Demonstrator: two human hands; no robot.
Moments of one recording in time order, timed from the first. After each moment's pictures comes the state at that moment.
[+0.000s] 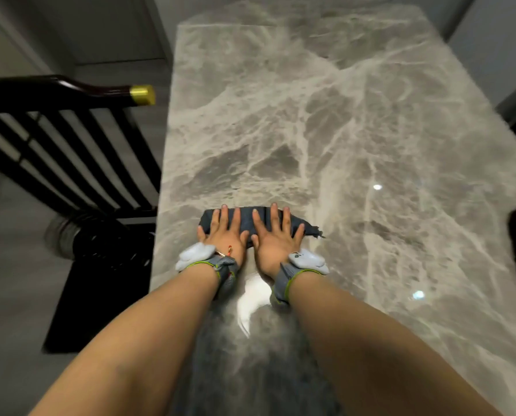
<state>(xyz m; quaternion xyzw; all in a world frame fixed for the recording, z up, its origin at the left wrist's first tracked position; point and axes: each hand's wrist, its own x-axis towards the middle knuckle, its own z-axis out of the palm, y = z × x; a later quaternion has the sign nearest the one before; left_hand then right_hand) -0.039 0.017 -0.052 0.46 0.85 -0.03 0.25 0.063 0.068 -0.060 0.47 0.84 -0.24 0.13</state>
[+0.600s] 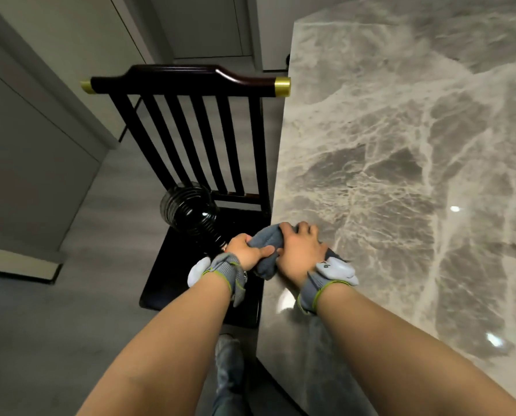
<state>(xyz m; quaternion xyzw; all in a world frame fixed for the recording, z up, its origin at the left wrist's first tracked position) -0.170 -0.114 -0.057 0.16 0.87 0.25 0.38 -0.069 -0.045 -0.038 0.43 0.87 -0.22 0.10</state>
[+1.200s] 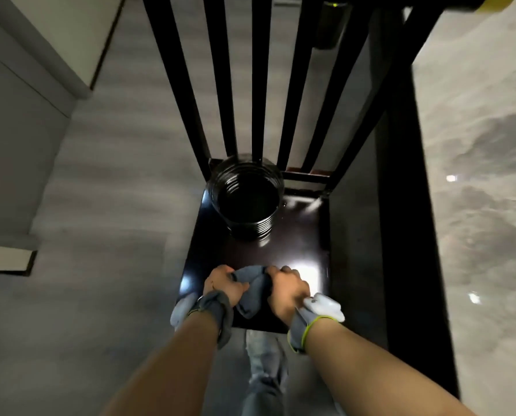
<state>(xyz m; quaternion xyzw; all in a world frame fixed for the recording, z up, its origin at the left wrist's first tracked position) -0.380 -0.267 -0.238 0.08 0.87 0.16 0.46 -0.283 -0.196 -0.230 0.48 0.79 -0.26 0.28</state>
